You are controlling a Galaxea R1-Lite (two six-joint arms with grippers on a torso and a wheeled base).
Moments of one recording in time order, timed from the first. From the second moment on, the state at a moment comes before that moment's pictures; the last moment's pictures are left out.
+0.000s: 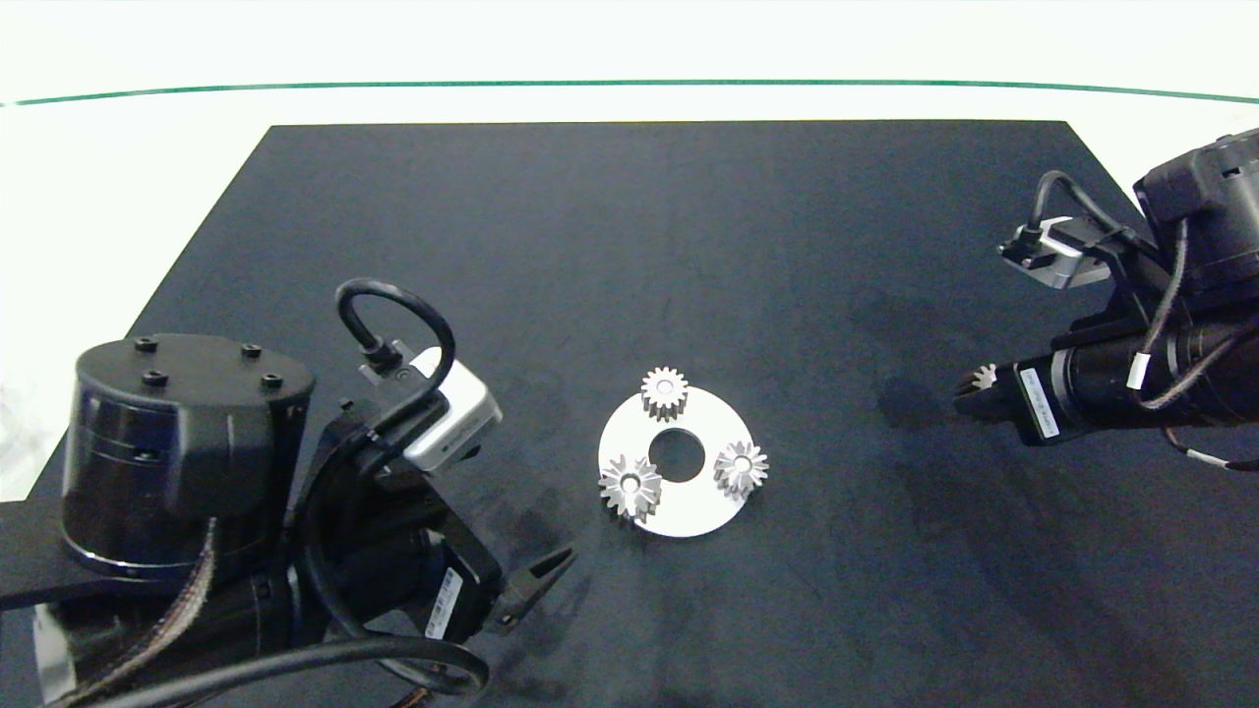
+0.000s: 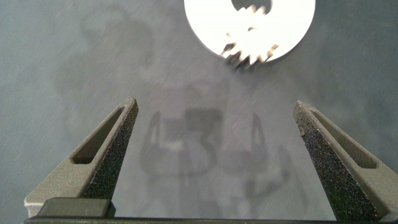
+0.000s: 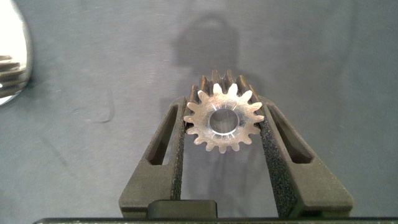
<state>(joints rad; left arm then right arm) -0.77 1.38 -0.71 -0.22 0.17 0.19 0.30 1.53 -1.25 0.44 -0.15 -0.04</state>
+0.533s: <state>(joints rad) -0.84 1.56 -0.72 -0.36 0.24 0.19 0.22 1.50 -1.23 0.44 -0.12 -0.03</state>
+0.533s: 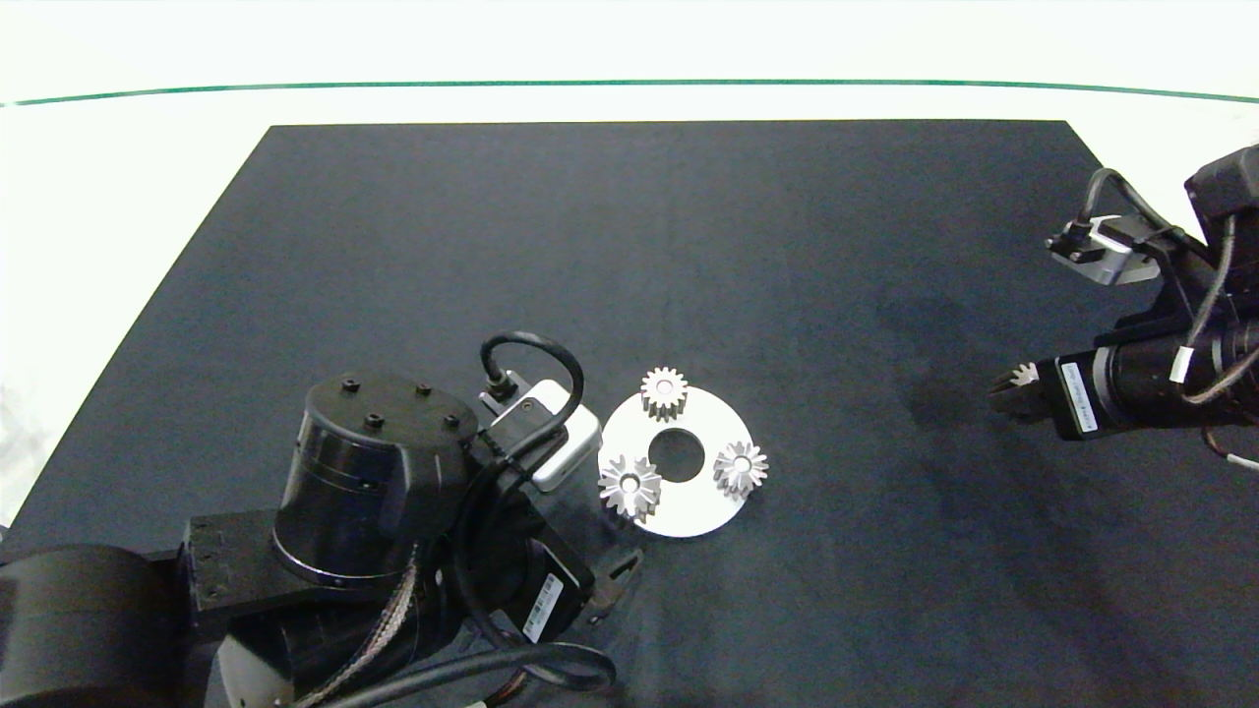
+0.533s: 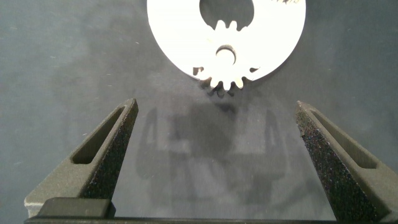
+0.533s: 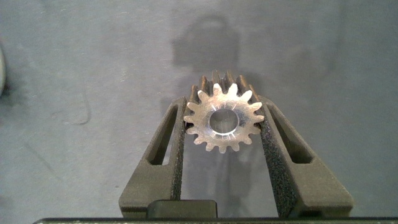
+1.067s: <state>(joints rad) -0.84 1.66 -0.79 -0.40 0.26 0.19 0.18 1.48 -1.22 0.44 -0.10 -0.03</state>
